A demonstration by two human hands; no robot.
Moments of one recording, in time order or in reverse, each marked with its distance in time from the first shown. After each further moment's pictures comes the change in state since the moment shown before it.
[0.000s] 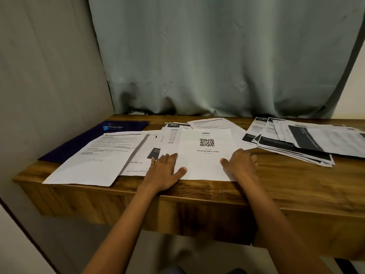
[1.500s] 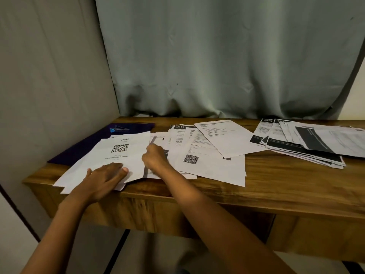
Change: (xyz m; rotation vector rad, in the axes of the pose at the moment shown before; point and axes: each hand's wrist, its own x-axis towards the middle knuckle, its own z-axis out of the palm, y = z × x) left_hand -0.080 -0.135 -0.077 -0.056 -0.010 -0.272; right_hand -0.074 -0.216 0.047 0.537 -0.408 -0.414
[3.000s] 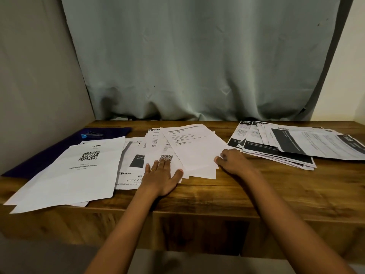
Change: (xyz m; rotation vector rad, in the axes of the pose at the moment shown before) left_hand 0.059 0.191 0.091 0.164 -0.124 0.187; right_hand -0.027 0.195 -0.213 -0.604 0.151 0.150
